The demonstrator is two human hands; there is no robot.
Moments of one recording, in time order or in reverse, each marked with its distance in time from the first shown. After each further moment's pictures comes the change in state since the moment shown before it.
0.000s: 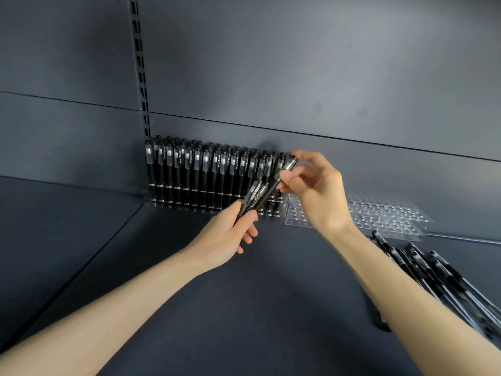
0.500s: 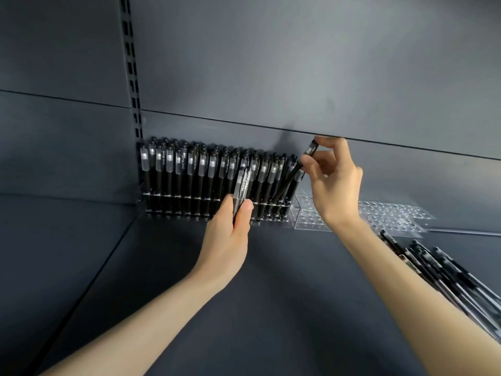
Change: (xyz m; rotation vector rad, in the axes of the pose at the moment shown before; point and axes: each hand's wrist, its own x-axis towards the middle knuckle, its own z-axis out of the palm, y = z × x) left_hand 0.019 -0.019 -0.016 -0.148 0.237 0.056; right_hand 0.036 0.024 0.016 -0.493 0.334 -0.229
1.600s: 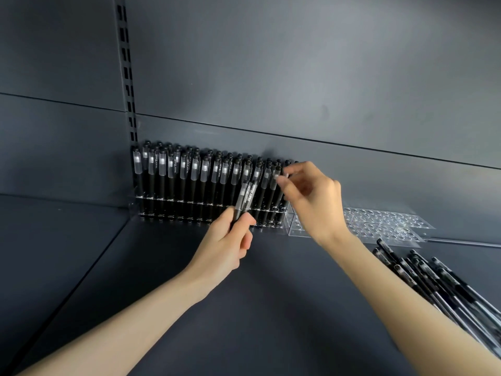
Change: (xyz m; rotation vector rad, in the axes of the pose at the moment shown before) left_hand -0.001 0.002 0.003 -0.217 -0.196 -0.142; right_hand -0.012 -0.006 -0.004 -0.010 -0.263 0.111
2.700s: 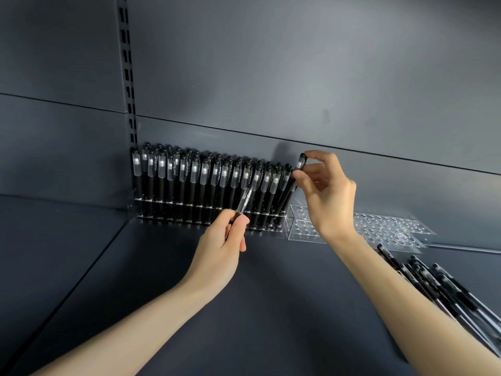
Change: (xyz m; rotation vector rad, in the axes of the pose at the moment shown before) left_hand 0.000 -0.005 0.002 0.199 0.139 0.108; right_hand 0.015 0.020 -0.004 0.059 0.205 -0.131
